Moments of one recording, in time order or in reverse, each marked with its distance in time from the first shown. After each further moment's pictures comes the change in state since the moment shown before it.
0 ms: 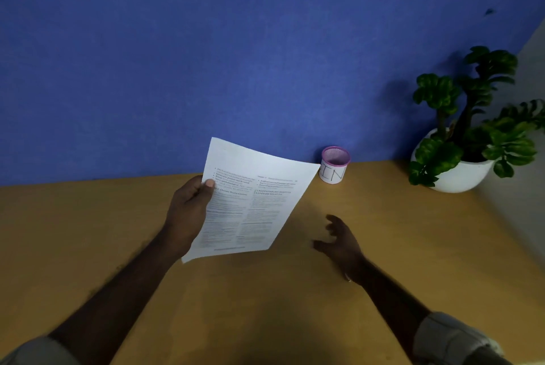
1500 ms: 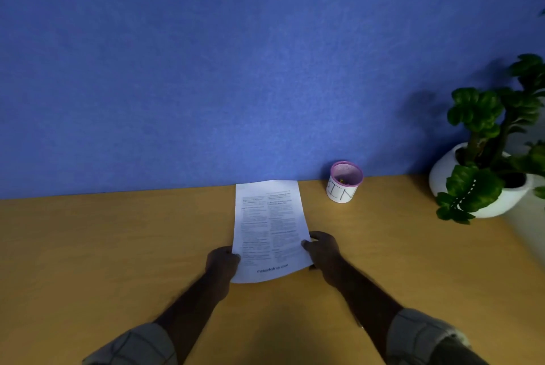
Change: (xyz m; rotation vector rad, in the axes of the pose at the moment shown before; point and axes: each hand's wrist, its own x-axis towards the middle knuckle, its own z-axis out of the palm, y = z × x) left_hand 0.070 -0.152 0.086 0.151 0.047 -0.722; right_hand 0.098 -0.025 0.052 0.135 -0.056 0.263
